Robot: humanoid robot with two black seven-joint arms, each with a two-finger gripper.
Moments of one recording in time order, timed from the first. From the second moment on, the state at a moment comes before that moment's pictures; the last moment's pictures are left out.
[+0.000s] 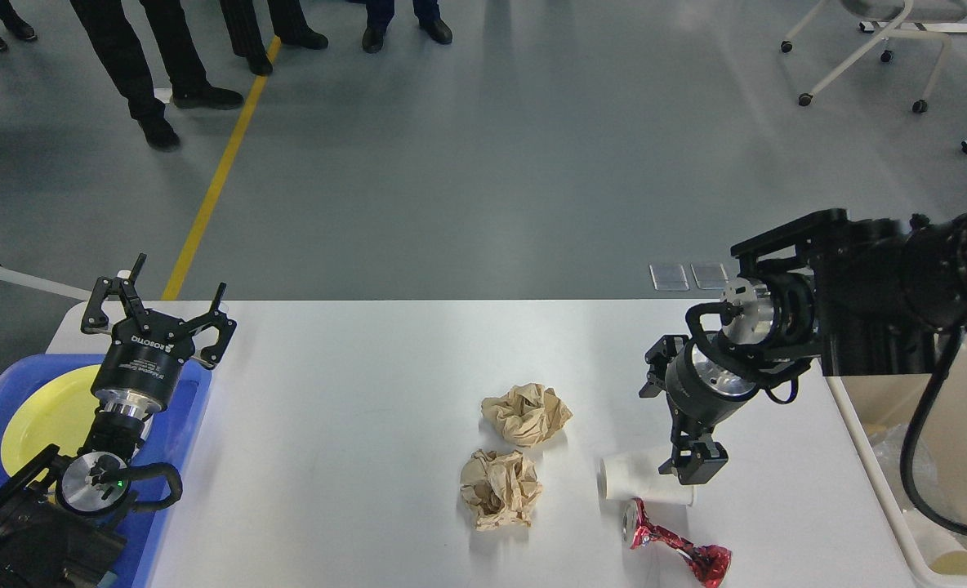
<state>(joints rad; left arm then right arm) -0.46 0.24 -1.18 -0.48 -0.03 -0.76 -0.25 1.65 -0.14 -1.12 1.21 1.37 -0.02 -0.48</state>
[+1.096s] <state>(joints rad) -0.46 0.24 -1.18 -0.48 -0.03 -0.76 -0.25 1.30 -0.06 -1.09 0.87 1.33 -0.04 -0.48</state>
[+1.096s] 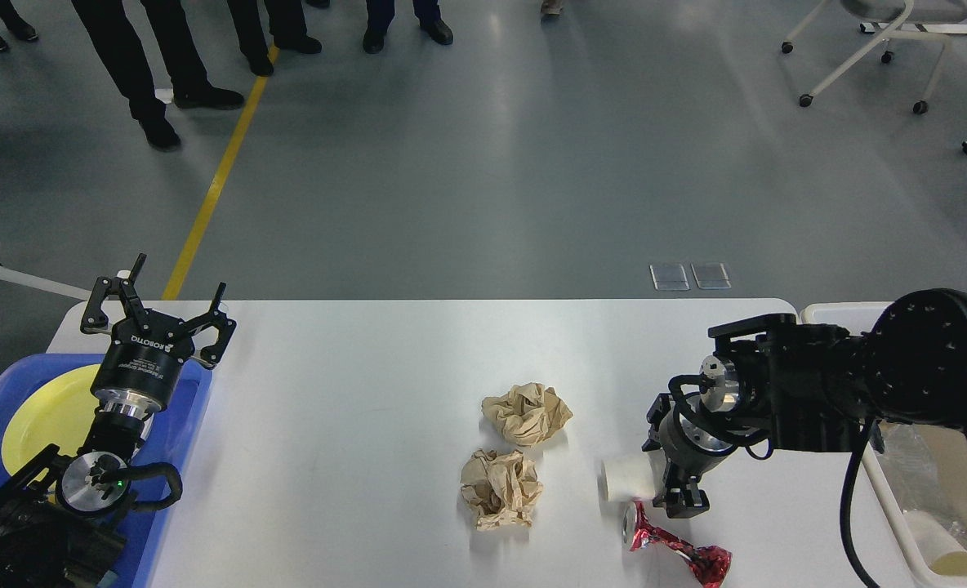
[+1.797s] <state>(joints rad) -0.46 0.24 -1.18 -0.48 -0.03 -0.76 -0.25 1.35 -0.07 -1.09 0.90 1.31 -0.17 -0.48</state>
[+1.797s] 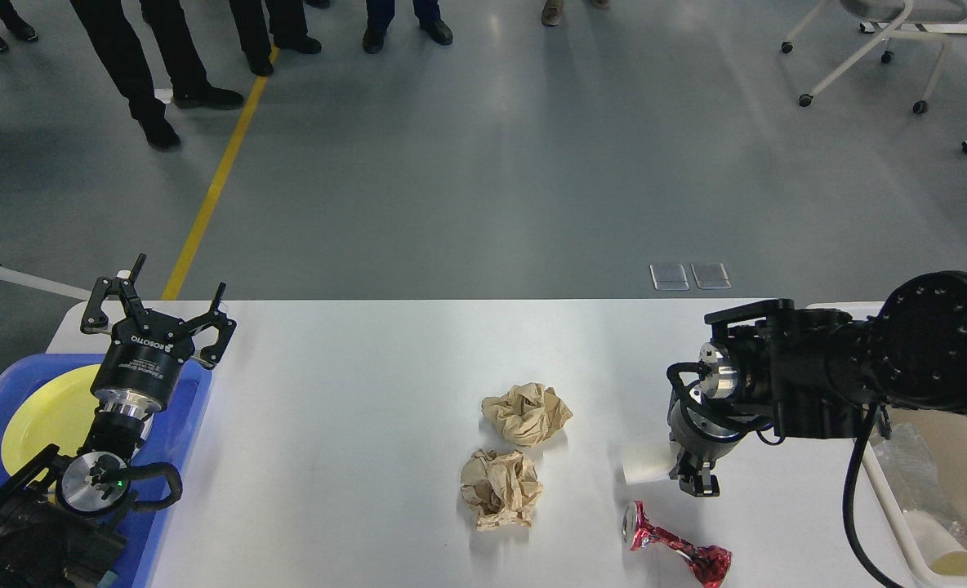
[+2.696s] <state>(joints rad) -0.46 0.24 -1.18 -0.48 -0.03 -0.76 -0.25 2.23 -0.30 -1.22 1.60 0.32 0.50 -0.27</state>
